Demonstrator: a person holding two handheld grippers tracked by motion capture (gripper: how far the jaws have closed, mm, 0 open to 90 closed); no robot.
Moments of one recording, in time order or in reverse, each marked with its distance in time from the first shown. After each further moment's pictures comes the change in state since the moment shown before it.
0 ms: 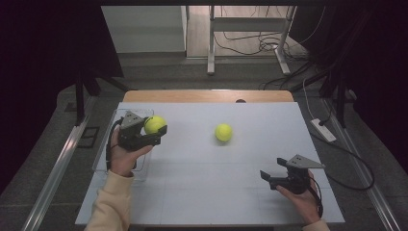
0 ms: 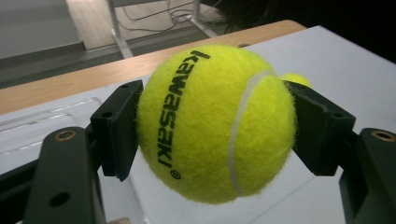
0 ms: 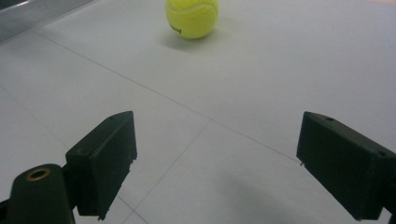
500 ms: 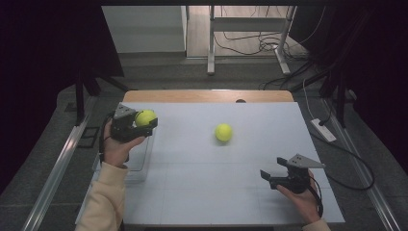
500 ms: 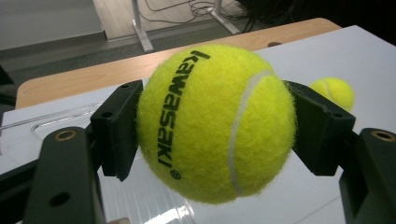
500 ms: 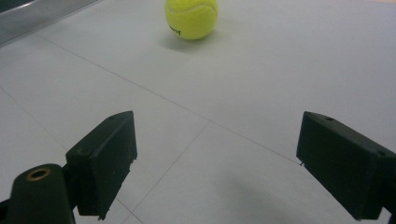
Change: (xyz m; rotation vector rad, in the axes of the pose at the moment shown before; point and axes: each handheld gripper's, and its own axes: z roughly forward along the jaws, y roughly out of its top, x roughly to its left) left arm 0.030 0.005 0.006 0.037 0.065 -0.045; right arm -0.002 0.000 0.001 -0.001 0.002 0.006
